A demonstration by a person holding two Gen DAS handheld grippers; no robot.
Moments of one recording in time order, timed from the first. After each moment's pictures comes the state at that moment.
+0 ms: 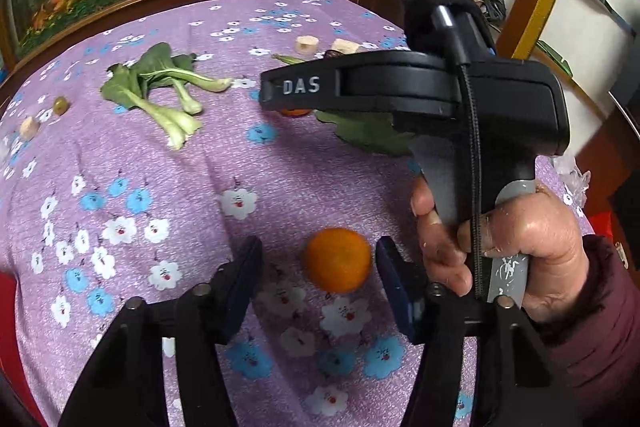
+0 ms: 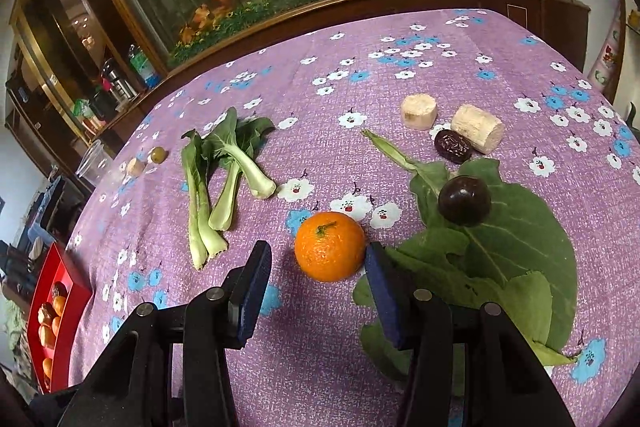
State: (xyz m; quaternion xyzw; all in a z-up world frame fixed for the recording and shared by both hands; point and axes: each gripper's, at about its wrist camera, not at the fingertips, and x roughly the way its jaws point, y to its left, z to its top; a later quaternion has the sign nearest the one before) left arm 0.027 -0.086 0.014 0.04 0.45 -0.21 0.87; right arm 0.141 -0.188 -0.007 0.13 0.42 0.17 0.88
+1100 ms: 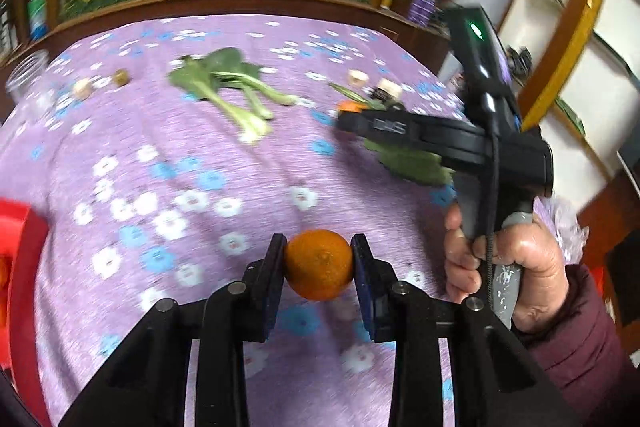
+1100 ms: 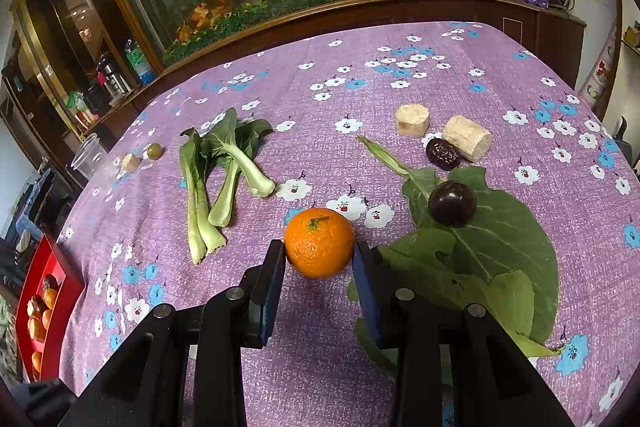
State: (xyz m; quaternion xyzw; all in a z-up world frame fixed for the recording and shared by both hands) left arm -0.002 -0.028 0.038 -0.05 0.42 -0.15 0.89; right arm 0.132 -0.185 0.001 0.11 0.41 0.16 0.89
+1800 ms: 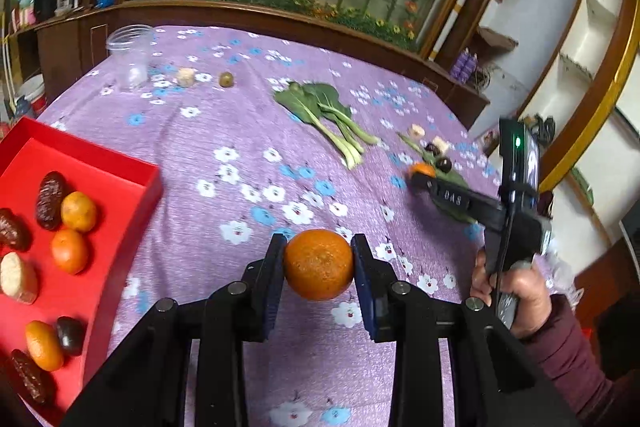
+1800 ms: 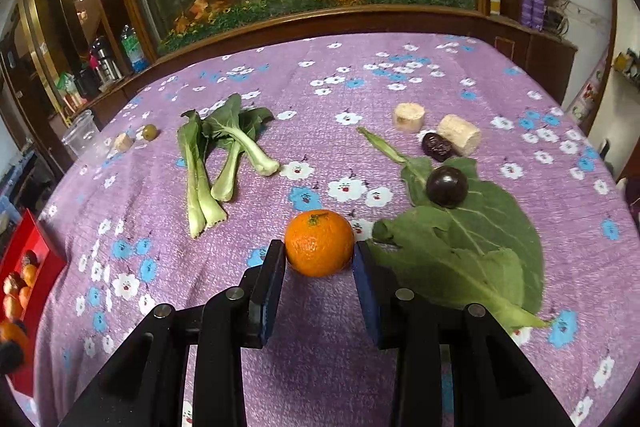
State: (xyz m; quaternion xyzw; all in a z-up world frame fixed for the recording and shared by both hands) left arm -0.048 0.070 0.070 -0.13 0.38 -0.09 0.91; right arm 0.106 -0.171 0.002 0.05 0.40 0.13 0.91
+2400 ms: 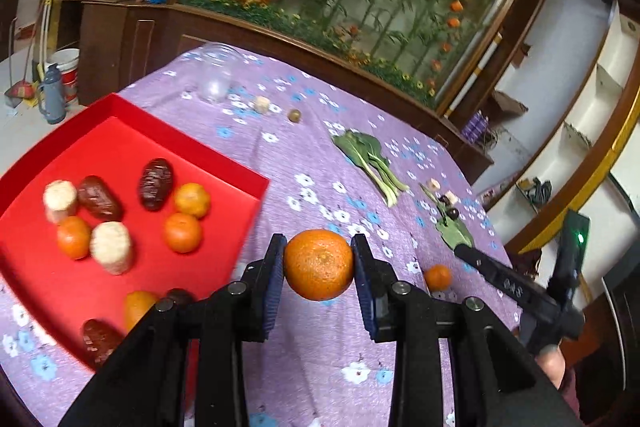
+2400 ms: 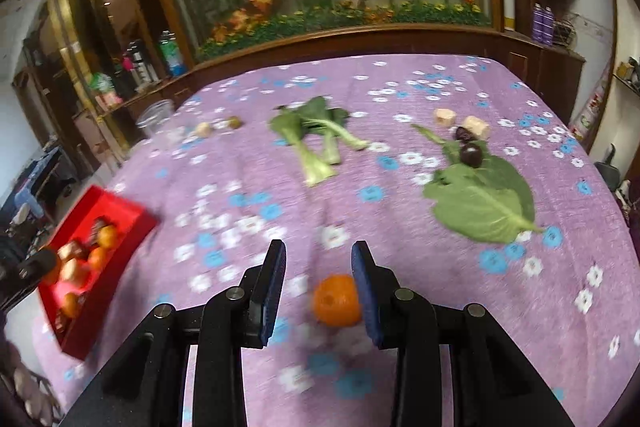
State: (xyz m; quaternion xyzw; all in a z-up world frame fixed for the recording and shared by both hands) left arm -0.117 0.165 0.092 -0.21 0.32 -0.05 0.92; right arm -0.011 -0.130 0.056 0.06 0.37 0.18 0.91
